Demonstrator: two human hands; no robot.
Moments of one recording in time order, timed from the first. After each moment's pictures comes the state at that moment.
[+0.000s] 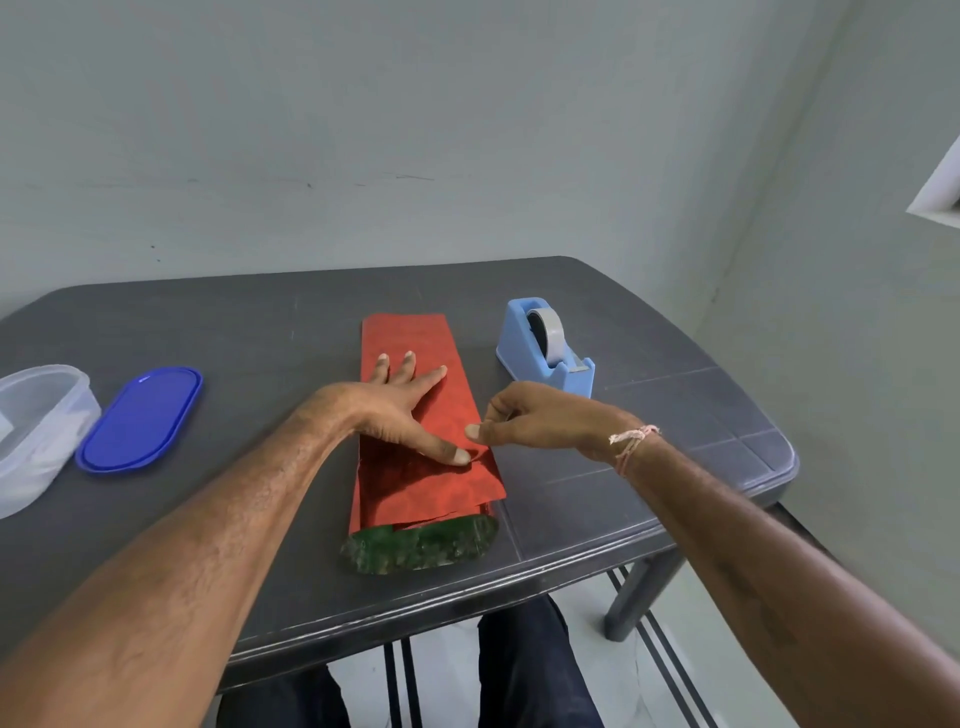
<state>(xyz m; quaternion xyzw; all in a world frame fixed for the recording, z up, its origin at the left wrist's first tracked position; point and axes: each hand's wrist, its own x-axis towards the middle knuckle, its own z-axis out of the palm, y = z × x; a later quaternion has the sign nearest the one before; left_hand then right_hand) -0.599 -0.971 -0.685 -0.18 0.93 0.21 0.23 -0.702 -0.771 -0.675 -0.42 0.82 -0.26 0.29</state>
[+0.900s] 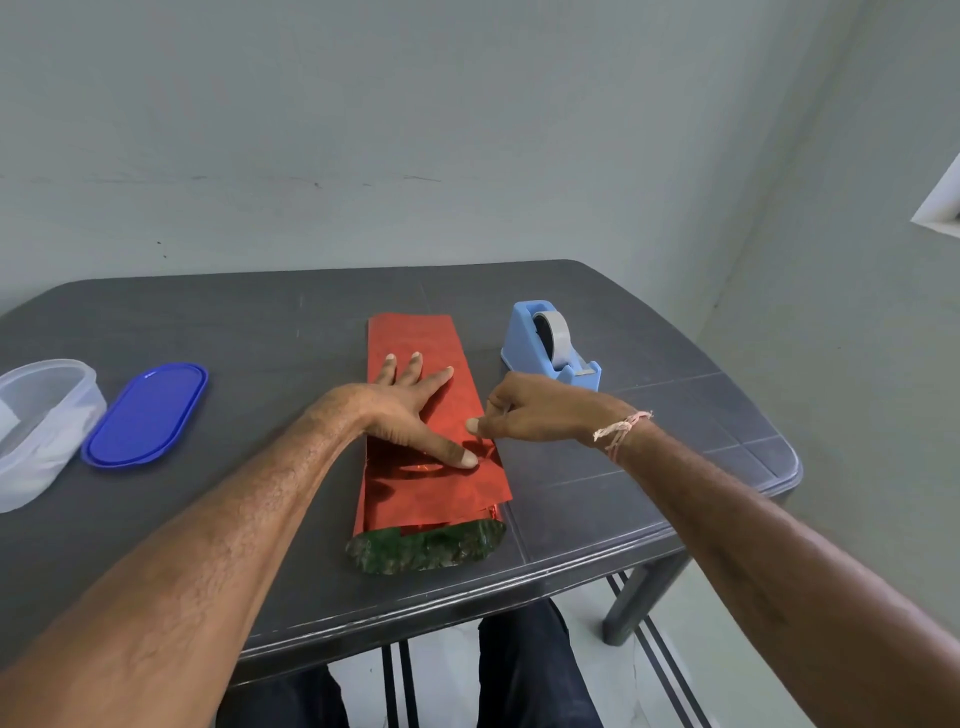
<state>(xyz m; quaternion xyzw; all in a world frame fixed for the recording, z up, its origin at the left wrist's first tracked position) -0.596 -0.967 -0.684 -0.19 0.93 0.21 0.22 -0.713 -0.792 -0.676 -0.46 0.84 -0.16 0.23</state>
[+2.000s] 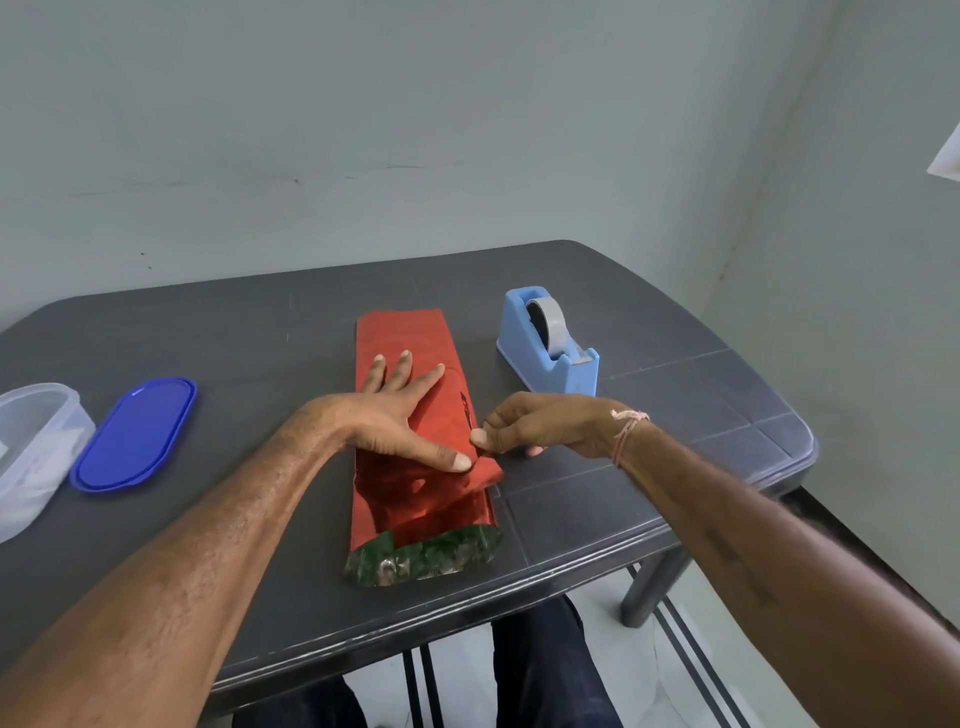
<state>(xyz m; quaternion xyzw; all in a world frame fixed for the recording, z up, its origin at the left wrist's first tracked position) -0.597 -0.974 -0.690 -0.17 0.93 0.22 0.24 -0.742 -0.786 -0.716 -0.41 0.76 -0.26 0.43</state>
